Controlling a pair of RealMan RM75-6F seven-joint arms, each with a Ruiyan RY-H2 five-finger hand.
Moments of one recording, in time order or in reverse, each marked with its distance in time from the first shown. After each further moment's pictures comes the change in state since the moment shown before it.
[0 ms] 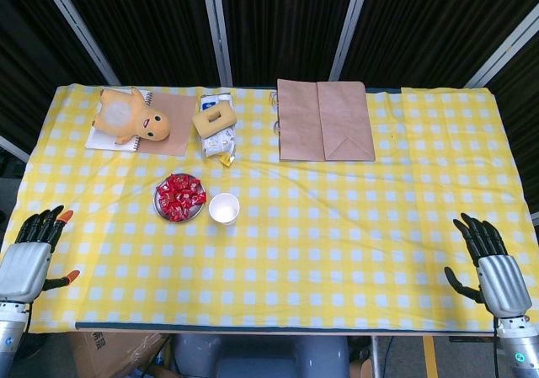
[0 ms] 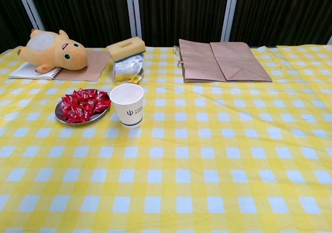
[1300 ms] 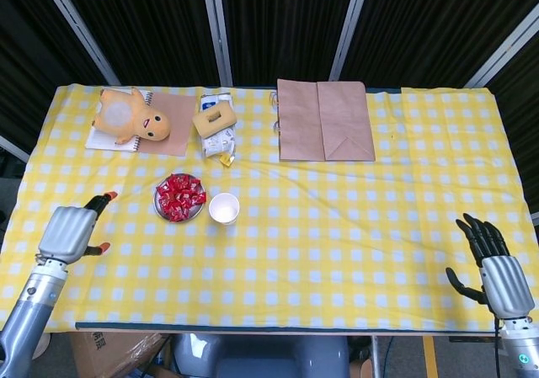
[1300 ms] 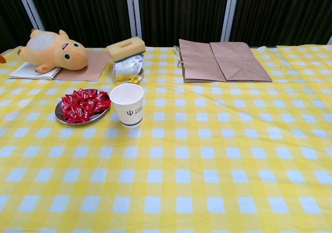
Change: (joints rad) left arm -0.235 -0.023 -0.131 -0.083 -0.222 -0.264 0.307; right arm -0.003 0.016 -0.002 -0.013 0.002 -0.001 0.048
